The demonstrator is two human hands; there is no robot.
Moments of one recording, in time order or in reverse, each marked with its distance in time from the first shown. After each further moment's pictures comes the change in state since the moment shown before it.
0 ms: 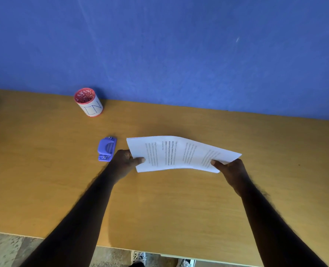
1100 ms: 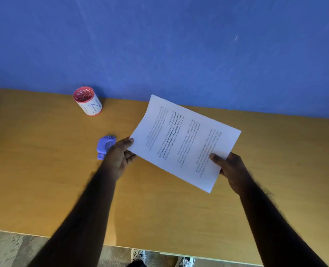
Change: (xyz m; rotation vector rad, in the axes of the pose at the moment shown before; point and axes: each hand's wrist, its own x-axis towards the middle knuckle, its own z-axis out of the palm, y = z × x) left_hand 0.007 0.024 0.006 -0.787 0.160 -0.280; right_hand -0.014 -0.020 0.002 0.301 -0.117 0.054
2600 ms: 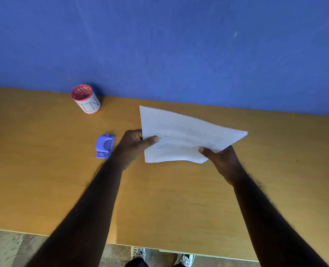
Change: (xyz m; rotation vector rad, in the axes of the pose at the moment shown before) left_hand -0.016 0.016 0.039 0.478 -0.345 0.376; right_hand -0.004 -0.023 0.023 -0.057 -0.097 -0.253
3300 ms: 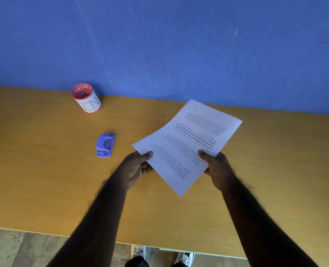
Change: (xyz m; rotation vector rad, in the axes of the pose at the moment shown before) left_hand -0.030 -0.049 0.011 -0.424 0.072 -0.432; right_hand -0.003 0.029 0.018 0.235 0.131 0.364
